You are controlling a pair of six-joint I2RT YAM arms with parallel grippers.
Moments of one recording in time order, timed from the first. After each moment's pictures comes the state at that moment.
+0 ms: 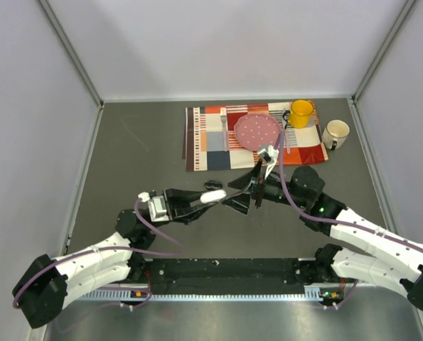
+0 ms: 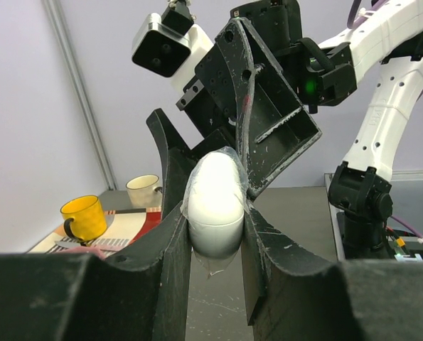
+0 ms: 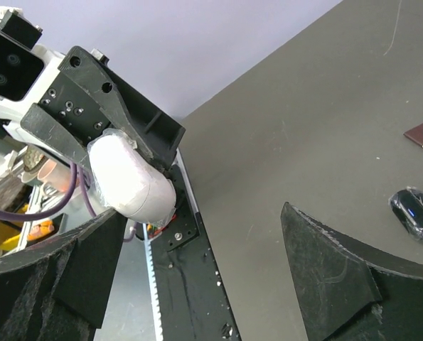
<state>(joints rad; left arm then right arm) -0.79 0.81 0.17 1.23 0.54 -0.14 0.84 0.91 0.64 0.26 -0.43 0.51</state>
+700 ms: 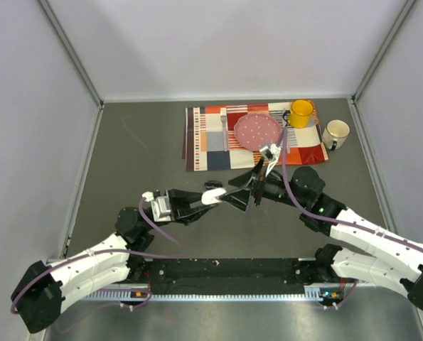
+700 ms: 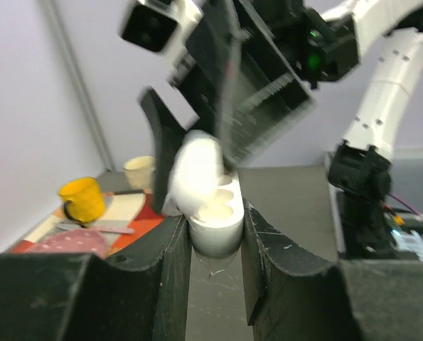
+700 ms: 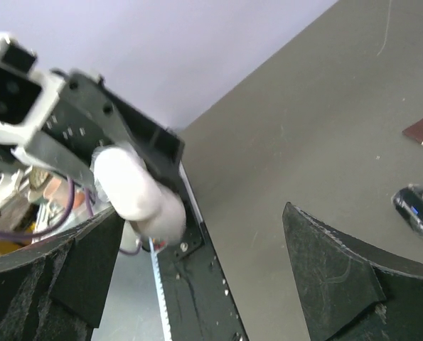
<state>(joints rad) -0.79 0.74 0.20 1.08 0.54 -0.09 0.85 0.91 0.64 0.26 -0.38 0.56</state>
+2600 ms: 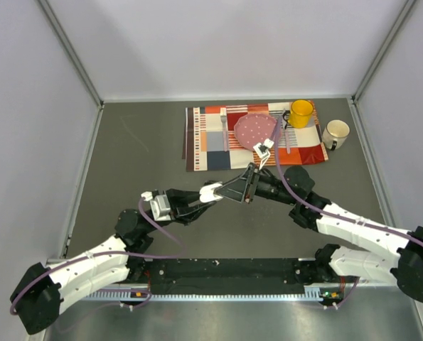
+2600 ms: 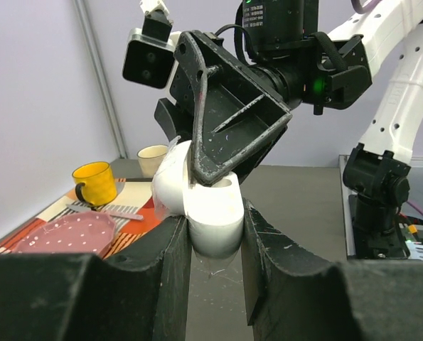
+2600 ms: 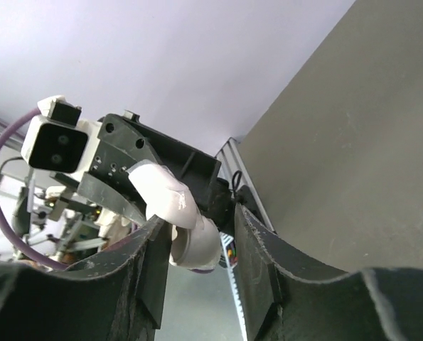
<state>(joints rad) -0.80 0.71 0.17 1.03 0.47 -0.10 0.84 1.04 0.60 0.52 -0.42 0.91</state>
